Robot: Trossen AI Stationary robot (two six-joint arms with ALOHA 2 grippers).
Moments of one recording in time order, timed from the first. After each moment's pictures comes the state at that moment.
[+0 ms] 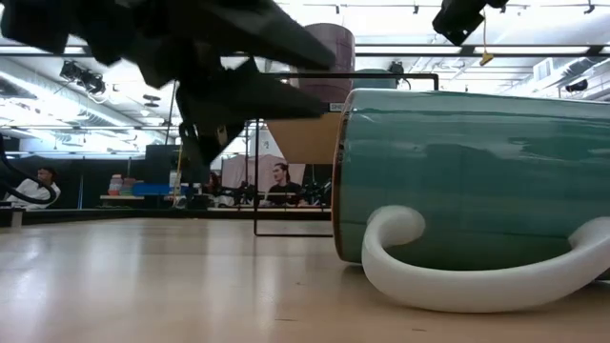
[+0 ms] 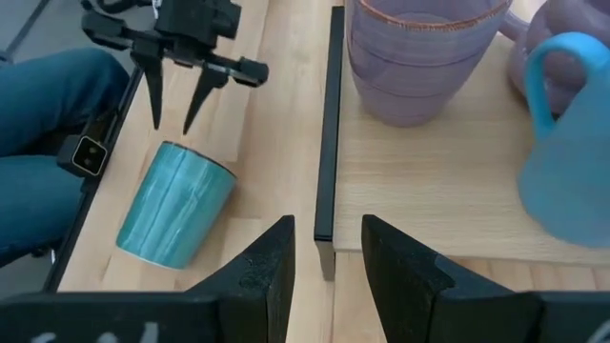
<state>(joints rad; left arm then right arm) -0.53 1.86 0.88 0.60 -0.32 -0.78 0.02 1.03 1.08 -0.78 -0.15 0.04</state>
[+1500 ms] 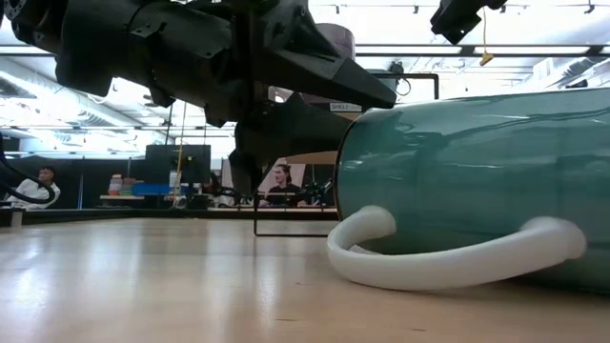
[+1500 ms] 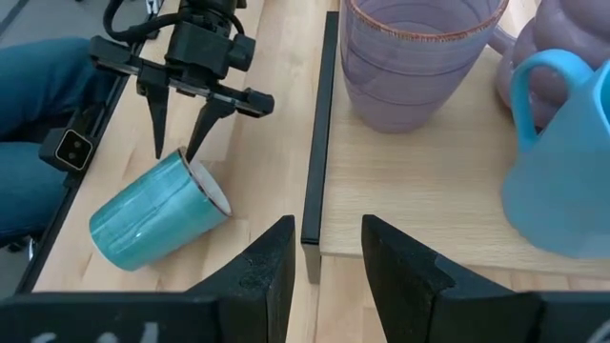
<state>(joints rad) -0.46 1.99 0.92 0.77 -0.32 -0.77 0.01 1.03 1.08 -0.77 -0.12 0.00</state>
